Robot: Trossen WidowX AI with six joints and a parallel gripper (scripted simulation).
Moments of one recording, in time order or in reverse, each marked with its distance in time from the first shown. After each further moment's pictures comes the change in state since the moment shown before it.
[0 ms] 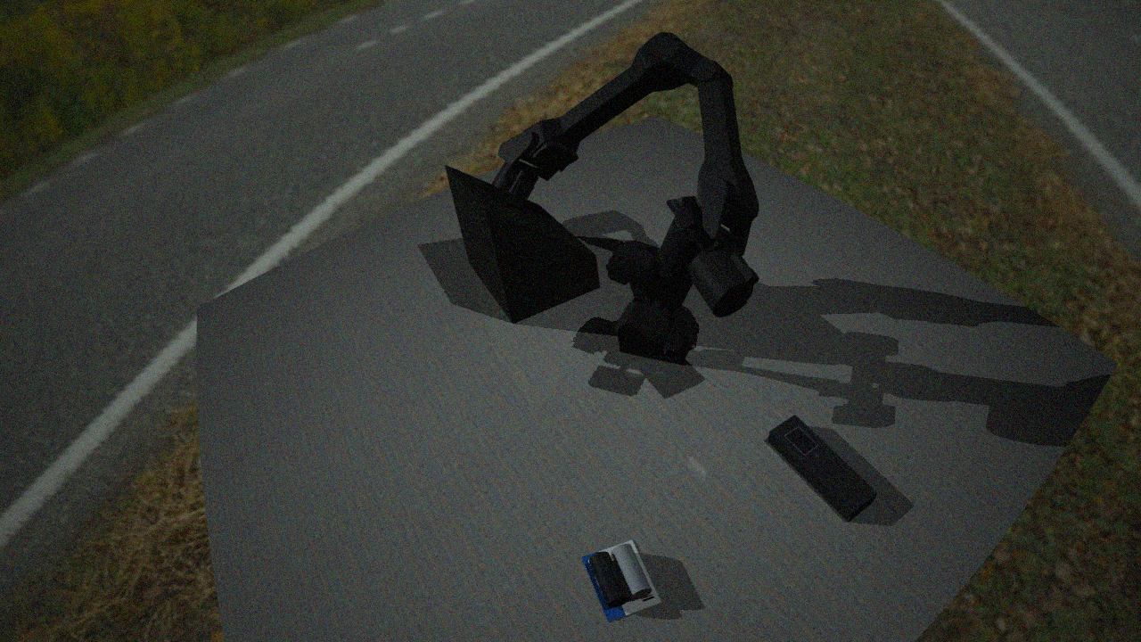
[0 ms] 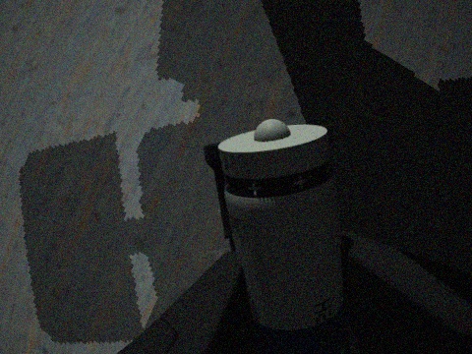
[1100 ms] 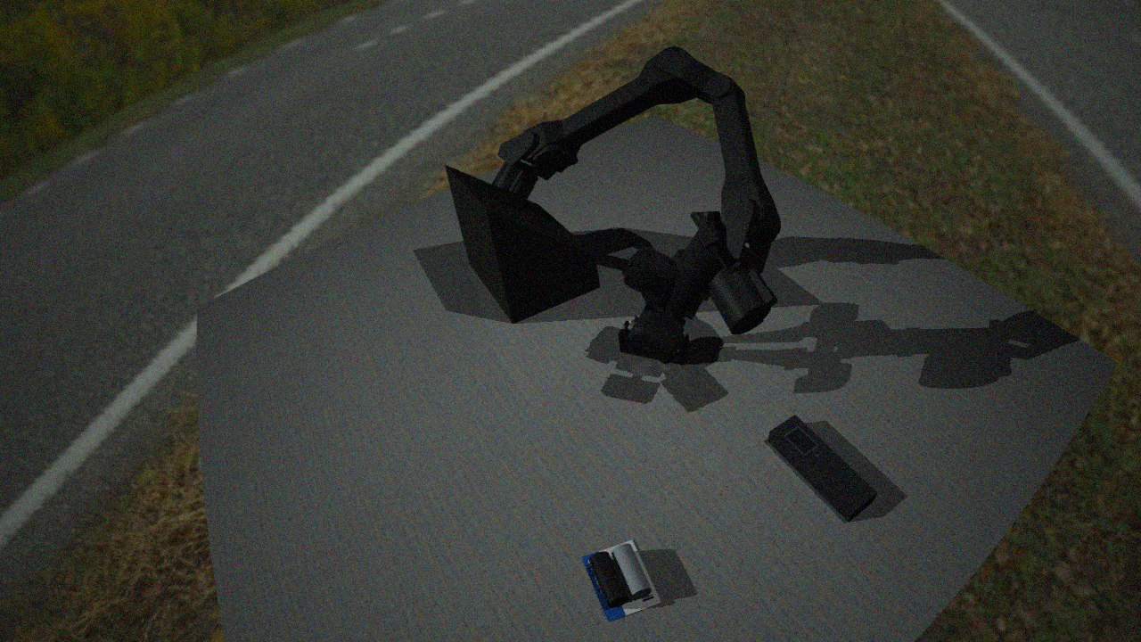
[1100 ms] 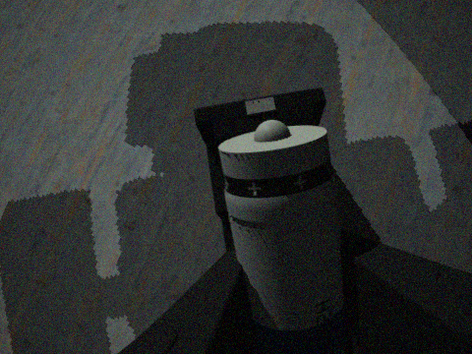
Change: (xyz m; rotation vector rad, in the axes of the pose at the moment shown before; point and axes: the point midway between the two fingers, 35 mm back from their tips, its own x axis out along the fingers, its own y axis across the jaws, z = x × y) arm 0.003 -0.001 -0.014 -0.005 -0.109 -0.005
